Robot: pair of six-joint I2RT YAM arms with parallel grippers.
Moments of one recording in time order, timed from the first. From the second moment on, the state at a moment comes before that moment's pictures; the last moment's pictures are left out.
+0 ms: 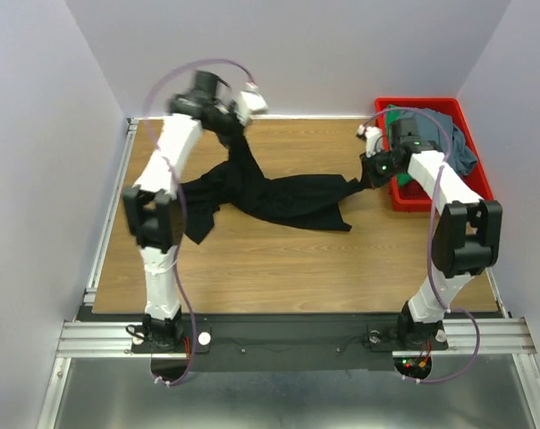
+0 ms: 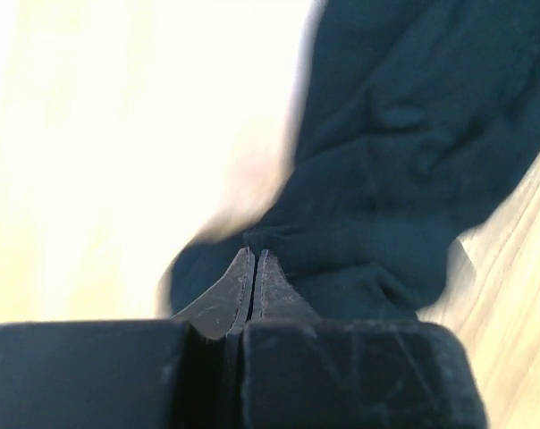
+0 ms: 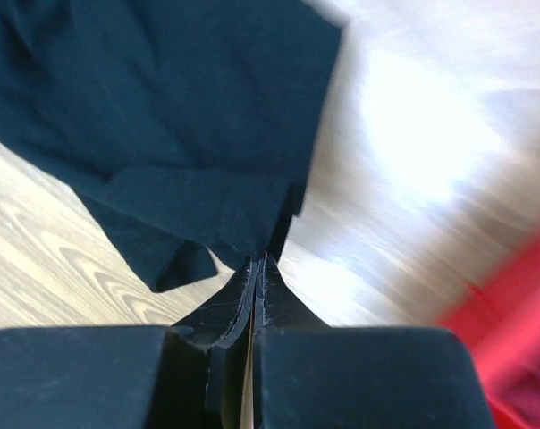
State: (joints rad) left arm -0.32 2.19 2.20 -1.01 0.53 0.81; right arm 0.07 1.79 1.43 -0.73 -0.47 -0.41
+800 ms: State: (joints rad) left arm 0.29 0.92 1.57 -0.40 0.43 0.28; right arm -0.05 1.07 1.69 -0.64 -0.18 -0.20
